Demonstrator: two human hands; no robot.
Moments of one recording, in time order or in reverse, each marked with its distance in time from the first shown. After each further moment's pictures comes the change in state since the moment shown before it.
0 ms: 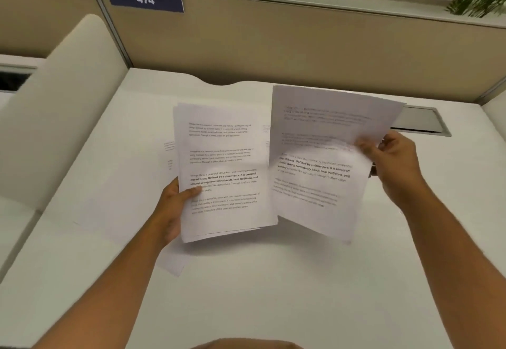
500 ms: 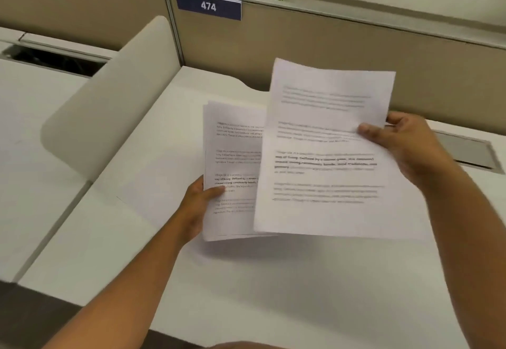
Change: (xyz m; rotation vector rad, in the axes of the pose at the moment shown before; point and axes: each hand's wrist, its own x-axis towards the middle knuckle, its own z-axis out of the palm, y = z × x) left_hand -0.028 0.001 -0.012 0.000 0.072 0.030; right_hand 0.030 -0.073 0.056 0.061 -0.354 0.042
